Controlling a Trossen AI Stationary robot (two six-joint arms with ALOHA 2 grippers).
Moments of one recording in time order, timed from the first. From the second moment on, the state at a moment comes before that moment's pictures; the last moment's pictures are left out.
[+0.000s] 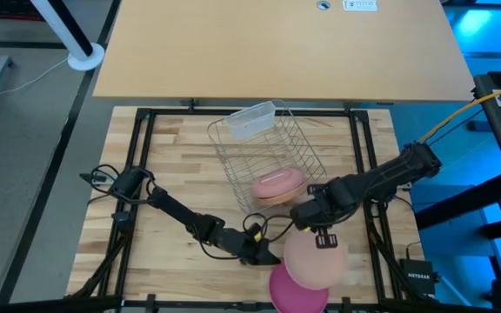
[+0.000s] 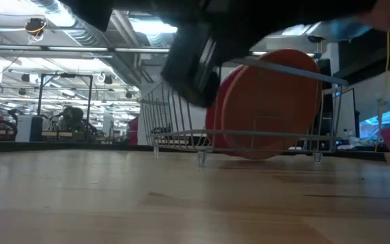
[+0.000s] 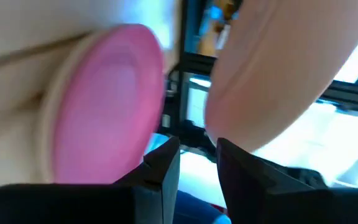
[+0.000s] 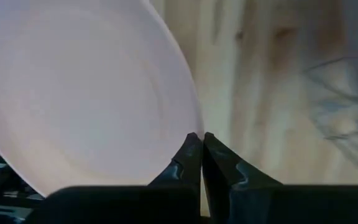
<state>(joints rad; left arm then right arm) -0.44 2.09 1.22 0.66 -0.13 -1.73 0.43 1.60 1.52 -1.39 -0.09 0.35</state>
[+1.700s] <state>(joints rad) -0.43 1.72 1.16 1.55 -0.70 0.24 0.09 1.60 2.08 -1.32 0.94 -0.16</state>
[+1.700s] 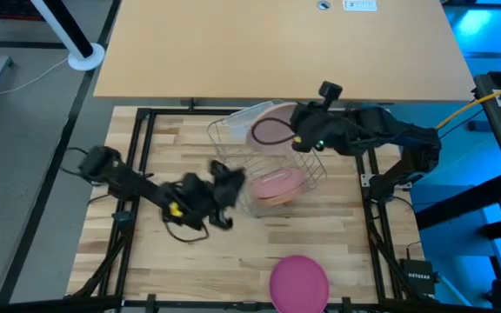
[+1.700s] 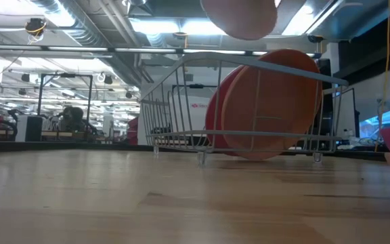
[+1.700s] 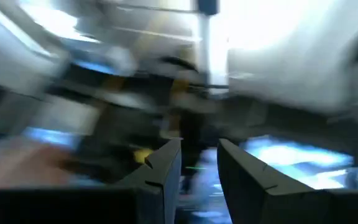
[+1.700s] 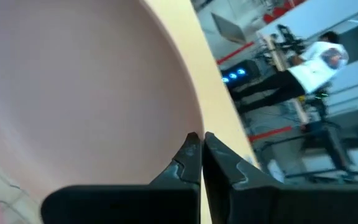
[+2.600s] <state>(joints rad) -0.21 1.05 0.96 0.02 -0.90 -0.26 0.03 1.81 2.08 -0.98 0.98 -0.37</state>
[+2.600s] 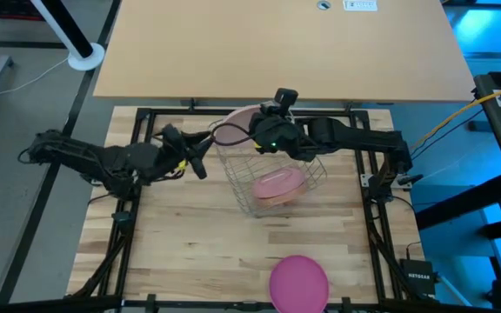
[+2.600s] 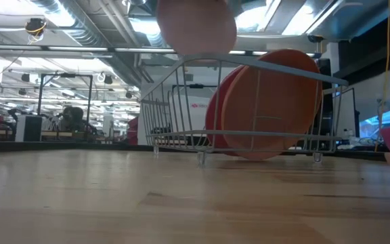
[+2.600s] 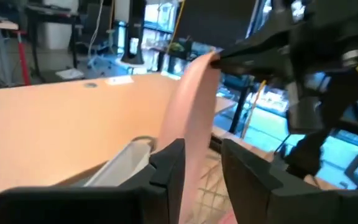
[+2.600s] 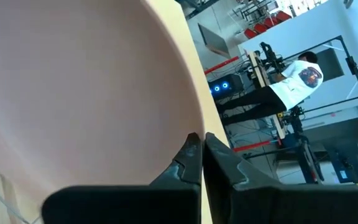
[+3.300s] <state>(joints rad) 0.04 1.07 0.96 -0.07 -0.62 -0.25 0.03 1.81 2.08 -0.98 0.95 -0.37</state>
